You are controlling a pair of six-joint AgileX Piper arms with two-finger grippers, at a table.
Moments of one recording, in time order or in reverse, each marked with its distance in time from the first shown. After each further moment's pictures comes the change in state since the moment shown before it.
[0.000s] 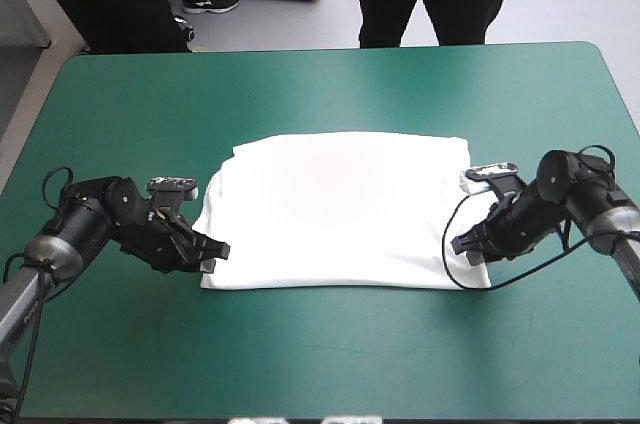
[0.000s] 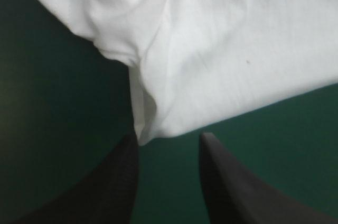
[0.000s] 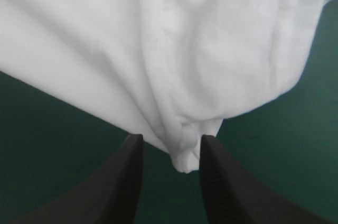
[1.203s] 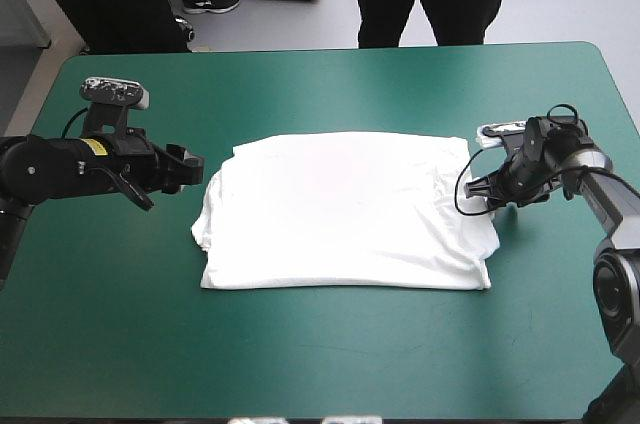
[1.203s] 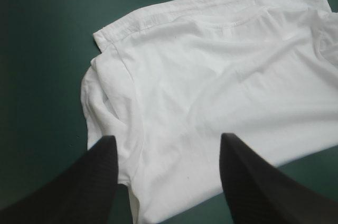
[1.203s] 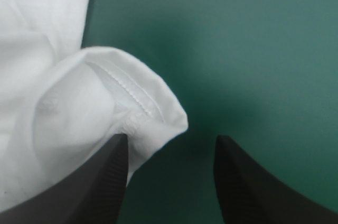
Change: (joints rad) left arm 0.000 -0.171 -0.435 0.000 0.060 0.000; right arm -0.063 0.339 -0.248 -0.264 -0.218 0.231
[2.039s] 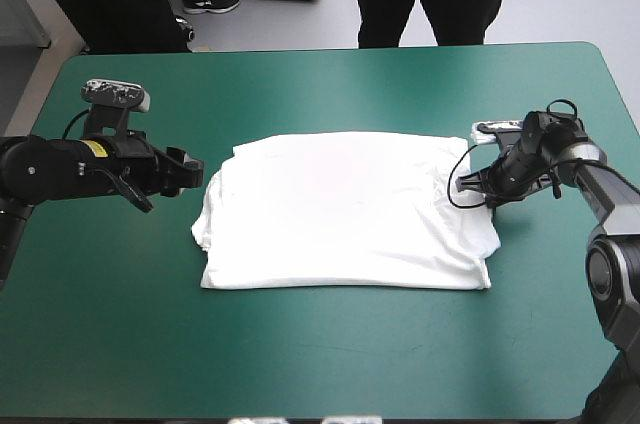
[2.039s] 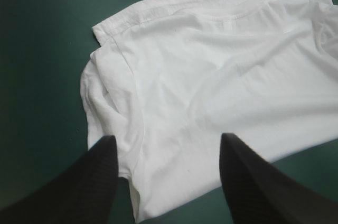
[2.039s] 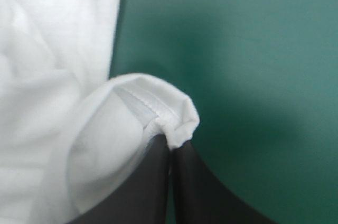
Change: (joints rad) left arm 0.000 0.000 0.000 0.004 0.019 0.002; right arm -0.007 0.063 -0.050 0.115 0.017 -0.046
